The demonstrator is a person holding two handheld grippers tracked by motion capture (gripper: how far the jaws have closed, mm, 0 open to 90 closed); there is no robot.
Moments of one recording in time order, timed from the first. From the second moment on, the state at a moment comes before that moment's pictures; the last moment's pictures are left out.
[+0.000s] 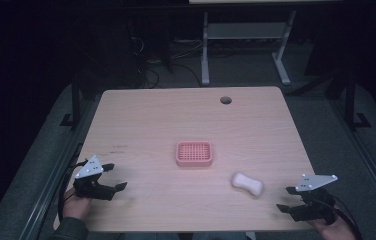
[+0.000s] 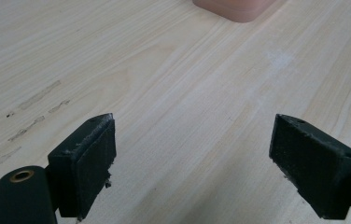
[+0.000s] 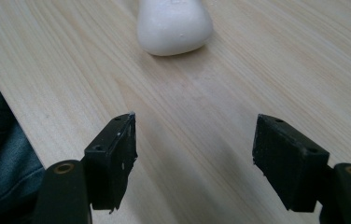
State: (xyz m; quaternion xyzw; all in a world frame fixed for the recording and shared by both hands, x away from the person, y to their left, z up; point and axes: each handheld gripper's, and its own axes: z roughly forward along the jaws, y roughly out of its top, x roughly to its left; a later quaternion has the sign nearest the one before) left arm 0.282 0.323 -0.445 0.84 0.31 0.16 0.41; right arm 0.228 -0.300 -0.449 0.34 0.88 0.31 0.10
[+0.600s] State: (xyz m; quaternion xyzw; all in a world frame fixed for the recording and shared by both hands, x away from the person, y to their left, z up) left arm 0.282 0.323 -0.445 0.85 0.30 0.16 0.40; right arm 0.248 -0.271 -0.436 0.30 0.90 0.29 0.10
